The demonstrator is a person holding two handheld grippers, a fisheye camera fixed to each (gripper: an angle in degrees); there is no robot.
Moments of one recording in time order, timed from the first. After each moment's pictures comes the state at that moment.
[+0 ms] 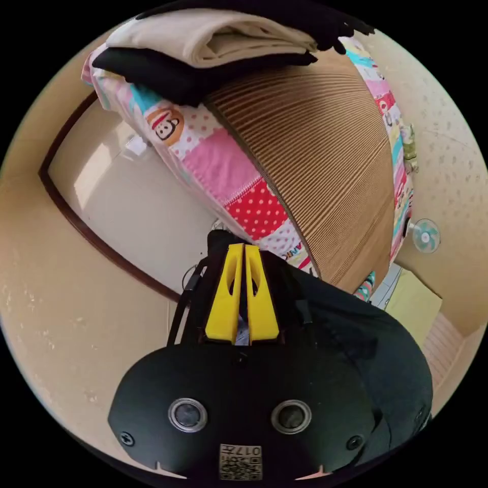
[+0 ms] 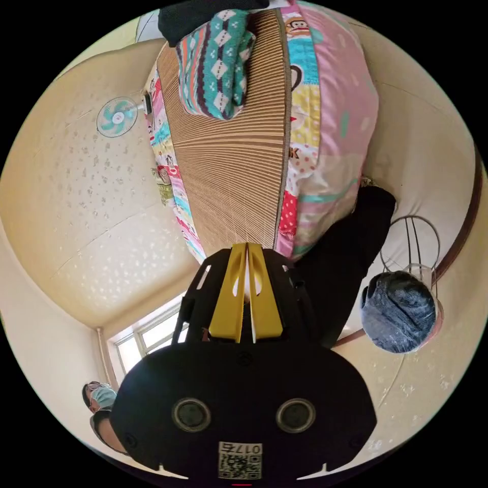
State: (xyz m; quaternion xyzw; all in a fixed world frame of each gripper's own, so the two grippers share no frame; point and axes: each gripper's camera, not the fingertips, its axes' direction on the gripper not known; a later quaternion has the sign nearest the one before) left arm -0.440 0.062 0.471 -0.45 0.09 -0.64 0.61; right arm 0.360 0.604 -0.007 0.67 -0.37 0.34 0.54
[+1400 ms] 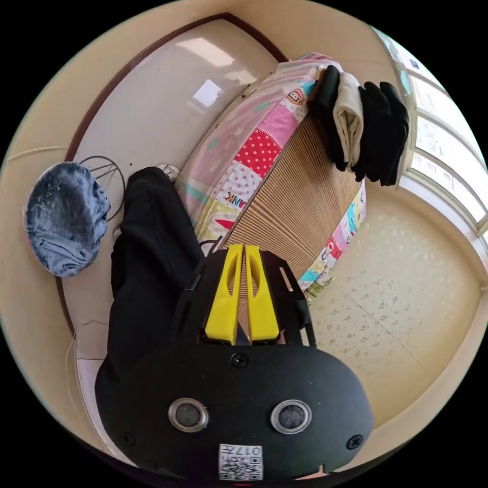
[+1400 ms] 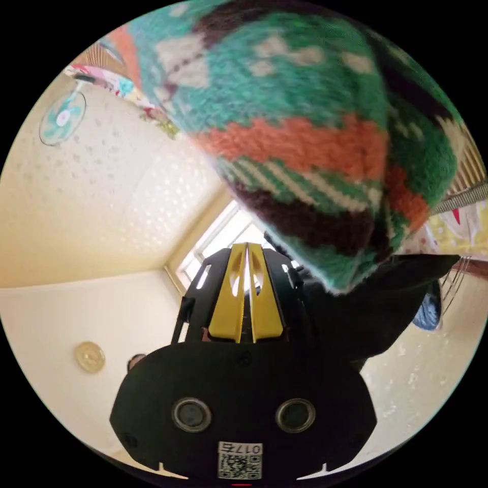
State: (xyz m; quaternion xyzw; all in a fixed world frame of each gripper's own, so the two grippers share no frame) left arm -0.168 -0.017 0.511 0.03 0.02 -0.95 0.30; right arm 0.325 0.434 -0.177 0.40 -0.54 0.12 0.73
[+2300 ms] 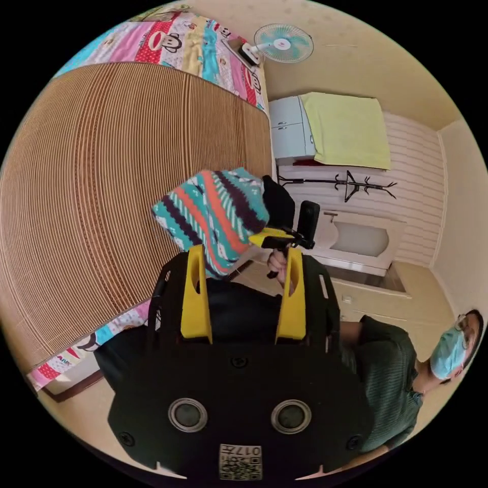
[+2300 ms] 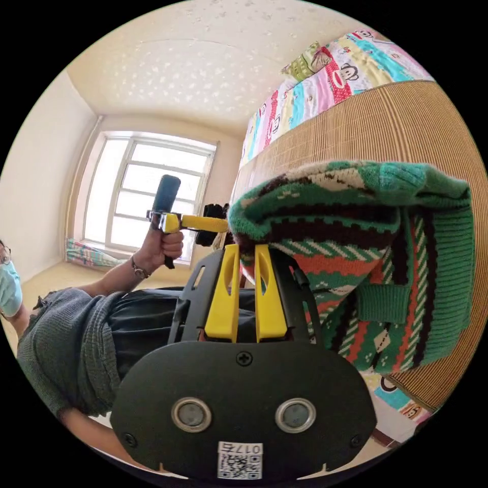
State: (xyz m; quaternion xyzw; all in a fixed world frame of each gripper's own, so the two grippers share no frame) left arm -0.062 -0.386 0.821 -0.40 0.45 -0.30 0.74; right arm 0.091 0.252 -0.100 0.50 -0.06 -0.07 0.86
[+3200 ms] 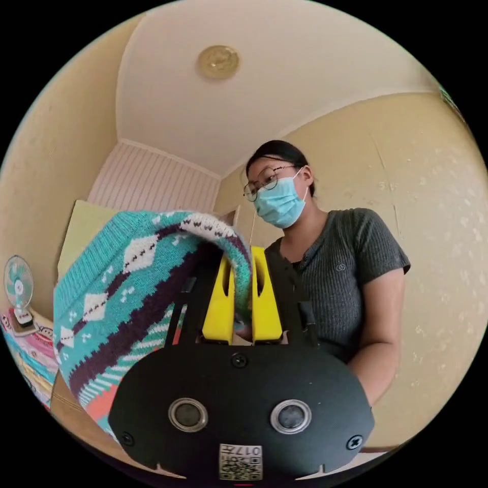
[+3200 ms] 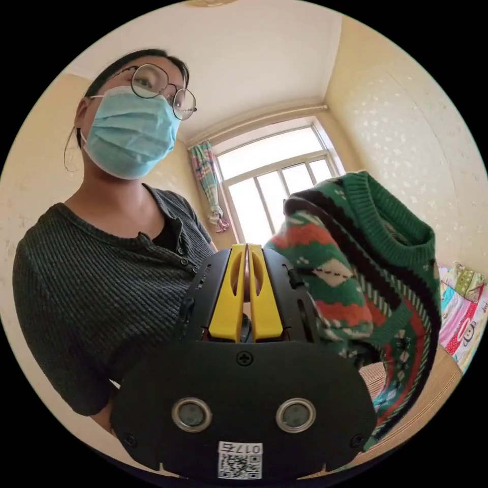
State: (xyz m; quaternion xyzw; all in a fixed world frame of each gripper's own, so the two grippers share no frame) left arm -0.127 -0.369 0.380 0.33 0.75 0.13 0.57; right arm -0.213 0.248 0.091 0.54 0.09 -0.54 0.64
